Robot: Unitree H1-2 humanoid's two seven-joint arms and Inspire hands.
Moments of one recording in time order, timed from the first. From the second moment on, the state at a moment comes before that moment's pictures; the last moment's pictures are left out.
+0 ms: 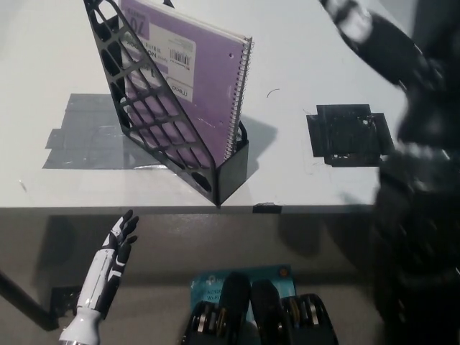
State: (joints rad) left_arm -0.09 0.22 -0.11 0.29 0.09 -0.43 0.07; right_arm -0.62 0.05 0.08 -0.51 -0.12 0.14 -0.28
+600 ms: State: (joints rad) left_arm -0.04 0.22 -0.12 0.29 0.09 -0.43 0.07; right_arm 0.13 -0.15 0.13 -0.53 0.07 0.04 -0.11
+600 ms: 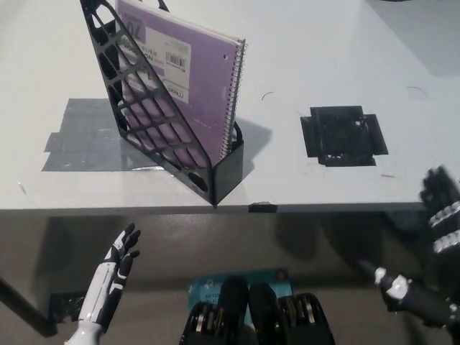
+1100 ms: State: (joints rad) left_arm -0.05 0.22 -0.10 0.29 0.09 -0.43 0.07; right_arm 0.12 -0.18 0.15 -0.11 0.08 -0.03 0.02
